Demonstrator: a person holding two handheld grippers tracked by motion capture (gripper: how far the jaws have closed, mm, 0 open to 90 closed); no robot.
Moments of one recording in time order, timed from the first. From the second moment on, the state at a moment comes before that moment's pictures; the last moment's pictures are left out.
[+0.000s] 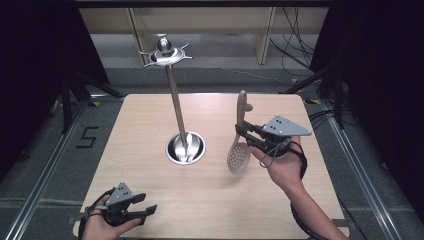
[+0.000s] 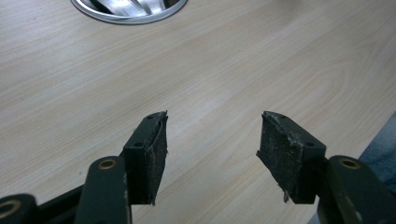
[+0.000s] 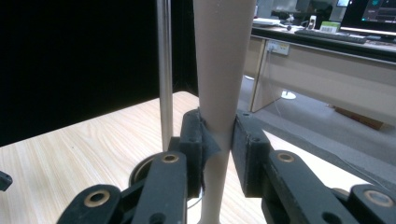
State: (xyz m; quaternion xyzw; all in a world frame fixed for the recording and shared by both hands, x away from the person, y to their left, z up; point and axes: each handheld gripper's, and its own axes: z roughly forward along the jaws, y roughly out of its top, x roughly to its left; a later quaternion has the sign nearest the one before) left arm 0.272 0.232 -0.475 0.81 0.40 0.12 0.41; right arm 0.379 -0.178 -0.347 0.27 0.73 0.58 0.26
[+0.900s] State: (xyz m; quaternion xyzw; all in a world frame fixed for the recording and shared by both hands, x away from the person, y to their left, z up) left arm 0.269 0.236 -0.469 0.80 0.41 0.14 0.42; right arm 0.388 -0.163 -0.338 0.28 0.73 0.58 0.24
